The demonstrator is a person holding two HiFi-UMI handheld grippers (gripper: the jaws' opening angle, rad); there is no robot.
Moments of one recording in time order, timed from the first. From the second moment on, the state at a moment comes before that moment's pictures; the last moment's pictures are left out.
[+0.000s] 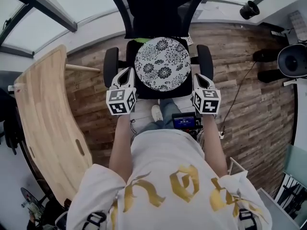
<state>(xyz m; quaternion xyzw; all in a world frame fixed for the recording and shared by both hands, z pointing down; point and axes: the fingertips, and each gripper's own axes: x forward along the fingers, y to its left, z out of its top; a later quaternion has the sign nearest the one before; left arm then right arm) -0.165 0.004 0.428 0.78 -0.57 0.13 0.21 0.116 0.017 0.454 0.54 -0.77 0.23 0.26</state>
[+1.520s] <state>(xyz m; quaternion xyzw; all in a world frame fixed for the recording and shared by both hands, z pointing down) -0.183 -0.050 0.507 0.74 -0.57 0.18 0.30 0.100 -0.073 0.527 0.51 -0.76 0.30 0.27</state>
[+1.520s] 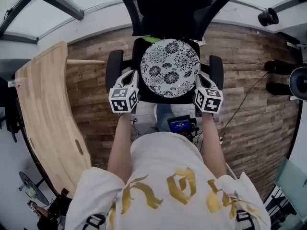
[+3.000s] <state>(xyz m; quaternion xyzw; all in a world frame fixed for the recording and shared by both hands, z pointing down) -0.196 -0.070 0.756 0.58 -0.53 0.36 0.50 0.122 -0.154 0.729 0.48 -0.67 0.38 0.42</state>
